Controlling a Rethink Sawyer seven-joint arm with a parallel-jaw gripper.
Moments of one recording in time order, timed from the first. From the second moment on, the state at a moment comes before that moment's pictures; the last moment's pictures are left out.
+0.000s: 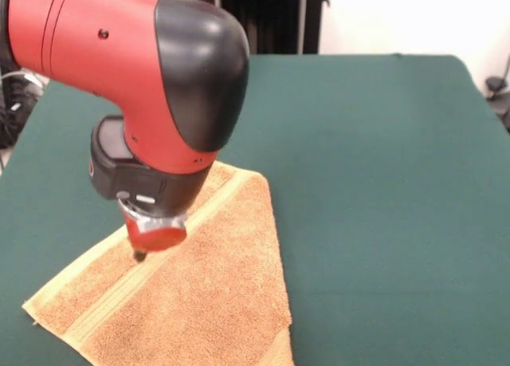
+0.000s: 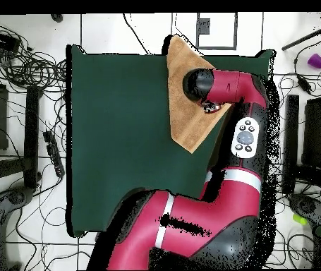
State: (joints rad) arm -0.20 -0.05 -0.19 0.66 -0.18 1.04 -0.25
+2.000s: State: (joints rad) arm -0.31 -0.18 -0.15 0.95 0.05 0.92 0.54
